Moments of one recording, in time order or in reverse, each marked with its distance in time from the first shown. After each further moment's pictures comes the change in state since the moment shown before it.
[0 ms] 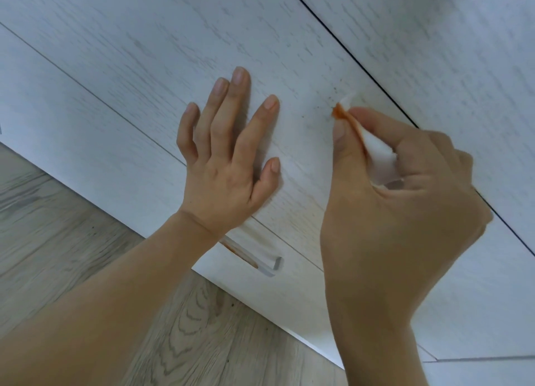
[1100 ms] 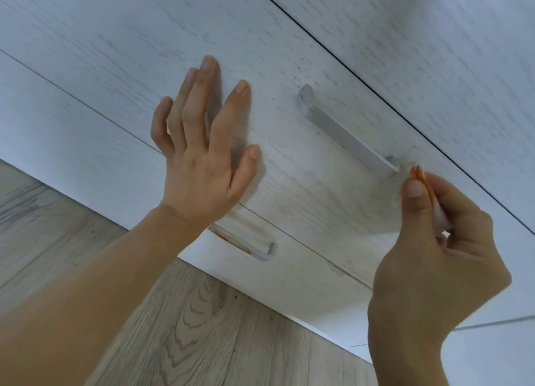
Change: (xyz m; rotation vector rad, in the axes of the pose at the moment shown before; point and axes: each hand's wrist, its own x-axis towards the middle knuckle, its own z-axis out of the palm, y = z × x) left_hand 0.002 -0.001 -0.015 -0.028 -0.104 0.017; right_hand -0.045 0.073 0.031 0.408 0.902 0.240
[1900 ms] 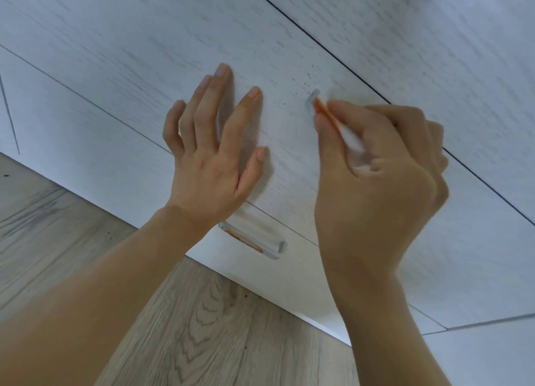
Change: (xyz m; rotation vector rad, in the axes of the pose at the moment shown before) left_hand 0.000 -0.007 -0.009 0.019 -0.065 0.038; right_hand -0.010 -0.036 0.051 -0.183 -0.108 -0.645
